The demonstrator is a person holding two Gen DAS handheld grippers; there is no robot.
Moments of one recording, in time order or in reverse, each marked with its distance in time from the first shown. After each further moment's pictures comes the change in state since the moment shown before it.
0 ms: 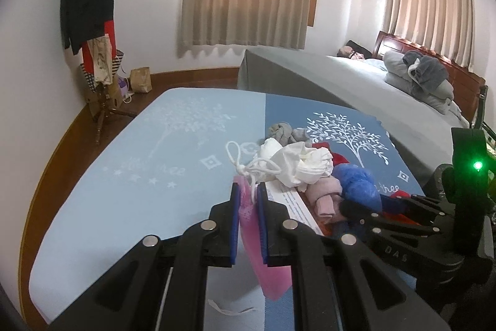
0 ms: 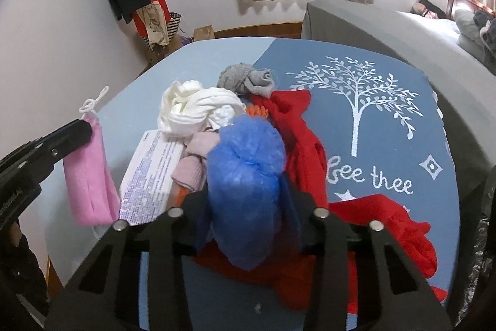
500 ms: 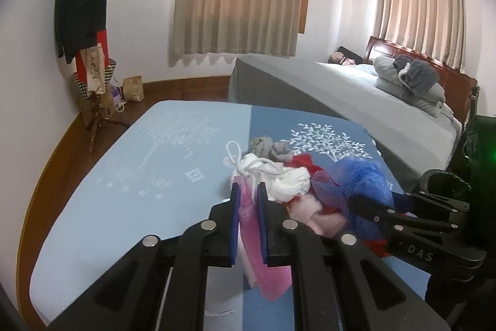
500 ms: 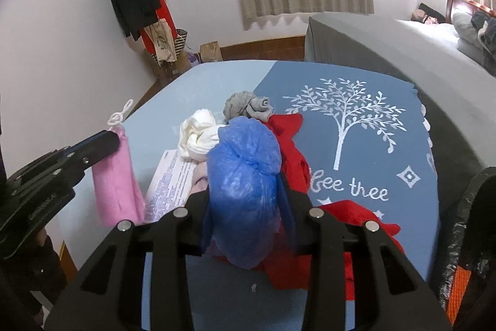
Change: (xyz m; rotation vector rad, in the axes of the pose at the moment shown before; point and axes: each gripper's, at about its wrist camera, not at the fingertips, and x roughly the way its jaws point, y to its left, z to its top) left arm -0.013 -0.019 0.010 0.015 -0.038 -0.036; right arm -0.052 -0.009 0.008 0.020 -0.083 0.037
